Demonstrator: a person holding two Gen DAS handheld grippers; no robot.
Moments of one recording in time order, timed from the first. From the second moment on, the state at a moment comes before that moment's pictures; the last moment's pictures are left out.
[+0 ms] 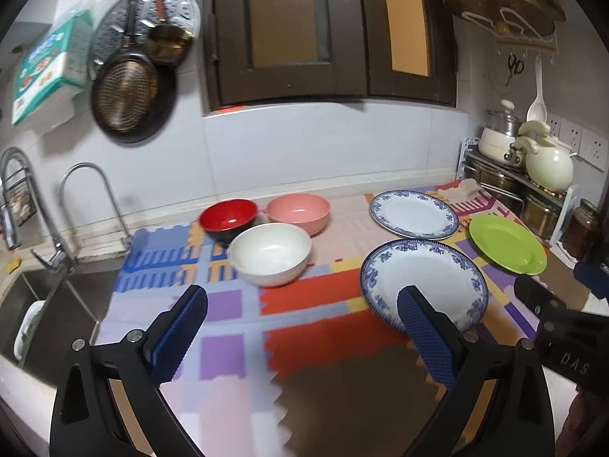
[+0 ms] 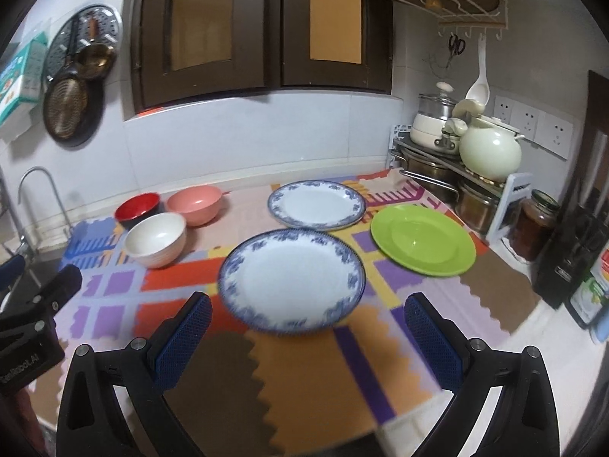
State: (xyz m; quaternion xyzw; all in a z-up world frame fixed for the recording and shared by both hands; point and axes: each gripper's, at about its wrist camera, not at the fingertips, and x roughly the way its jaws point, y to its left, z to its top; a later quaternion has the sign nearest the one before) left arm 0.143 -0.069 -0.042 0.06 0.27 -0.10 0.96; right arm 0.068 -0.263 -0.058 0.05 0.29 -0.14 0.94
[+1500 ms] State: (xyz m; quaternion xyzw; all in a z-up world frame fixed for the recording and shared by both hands) left arm 0.319 -0.196 -0.182 0.07 0.47 -0.17 0.86; right arm 0.247 -0.384 -0.200 0.10 0.46 -0.10 0.88
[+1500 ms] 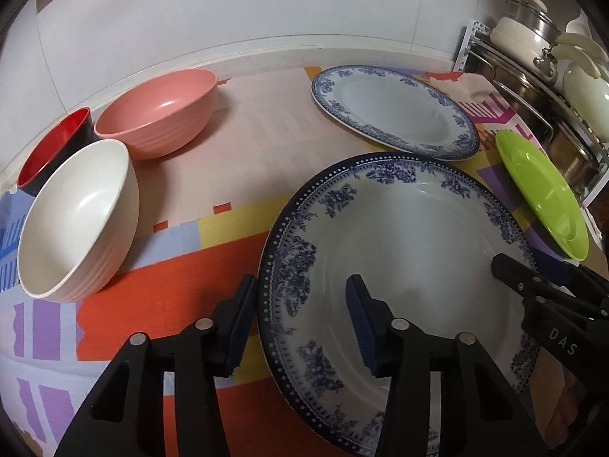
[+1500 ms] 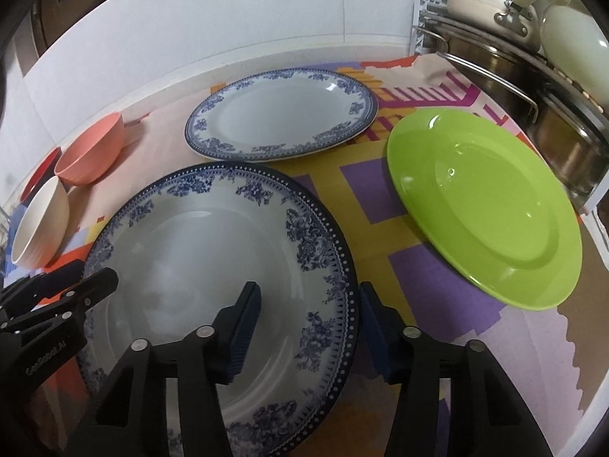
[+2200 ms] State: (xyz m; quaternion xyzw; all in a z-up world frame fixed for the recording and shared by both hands) left arm 0.310 -0.175 -0.173 0.06 0.46 -0.15 0.87; right arm 0.245 -0.377 -0.191 0.08 0.46 -0.11 0.88
